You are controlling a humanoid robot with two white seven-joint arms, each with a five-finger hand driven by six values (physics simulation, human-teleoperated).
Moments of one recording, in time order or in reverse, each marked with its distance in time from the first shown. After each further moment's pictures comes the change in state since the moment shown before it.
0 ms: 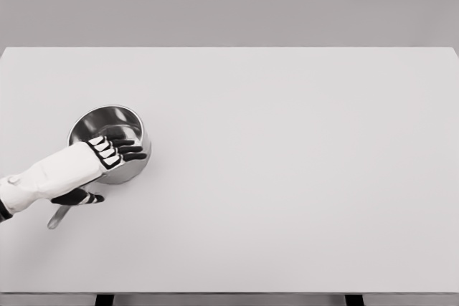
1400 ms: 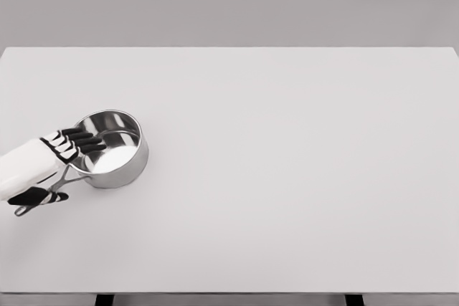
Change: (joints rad) left arm 0.175 0.062 0.198 0.000 0.059 0.000 0.050; right arm 0.000 0.000 0.000 0.000 0.000 0.000 0.000
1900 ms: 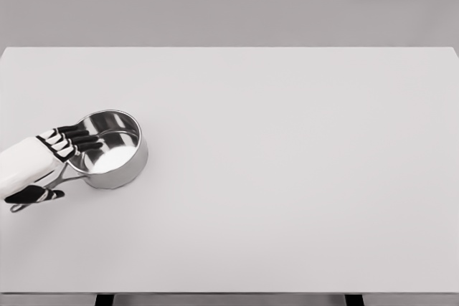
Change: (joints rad) left arm 0.002 -0.009 0.027 0.000 -0.040 0.000 0.001; right arm 0.000 0.000 0.000 0.000 0.000 0.000 0.000
